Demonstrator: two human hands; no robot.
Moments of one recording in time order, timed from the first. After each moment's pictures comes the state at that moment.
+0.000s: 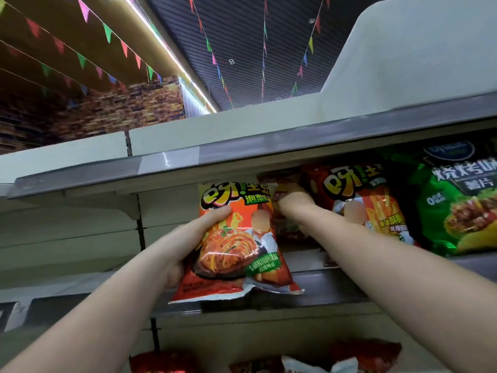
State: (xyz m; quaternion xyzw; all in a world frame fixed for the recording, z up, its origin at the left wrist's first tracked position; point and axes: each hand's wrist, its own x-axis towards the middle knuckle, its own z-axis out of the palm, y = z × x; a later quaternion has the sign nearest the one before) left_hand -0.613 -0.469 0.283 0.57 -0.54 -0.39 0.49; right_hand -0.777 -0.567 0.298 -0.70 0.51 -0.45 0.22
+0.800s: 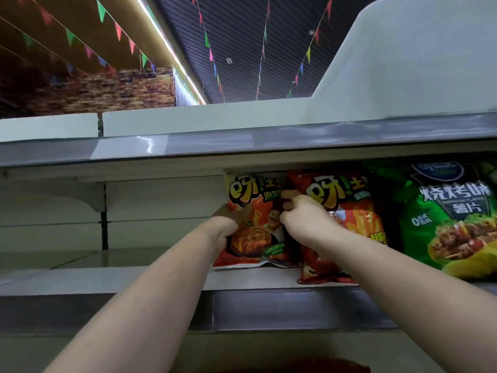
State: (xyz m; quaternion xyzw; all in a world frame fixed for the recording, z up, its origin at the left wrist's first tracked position) left_hand -0.677 -0.595 0.275 0.54 -0.52 -0.33 0.57; right_hand -0.829 -0.557 0.287 -0.74 0.47 -0.44 0.18
